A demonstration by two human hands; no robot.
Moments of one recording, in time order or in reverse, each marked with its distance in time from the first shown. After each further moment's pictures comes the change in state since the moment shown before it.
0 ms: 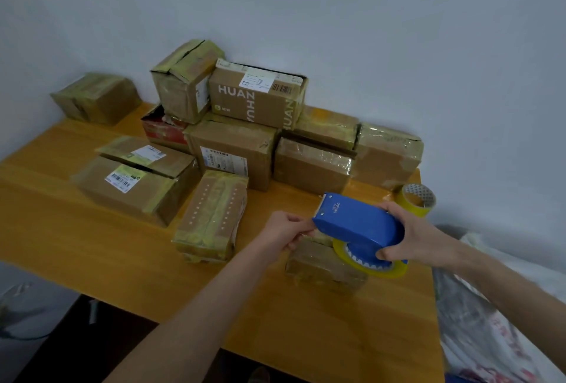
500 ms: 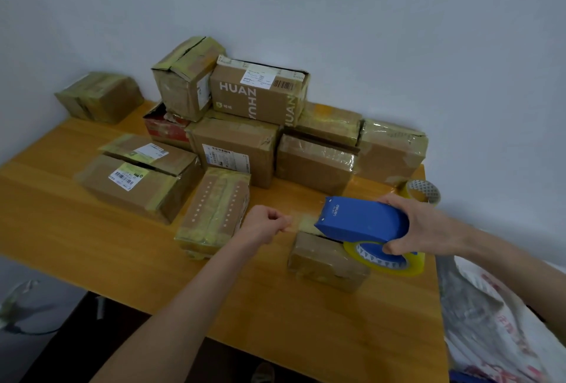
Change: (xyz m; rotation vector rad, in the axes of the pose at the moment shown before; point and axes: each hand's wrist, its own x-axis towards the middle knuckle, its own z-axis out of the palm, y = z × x) left_hand 0.004 -0.011 -0.037 0.296 0.144 0.115; right_hand 0.002 -0.012 -0.014 -0.299 -0.016 -0.076
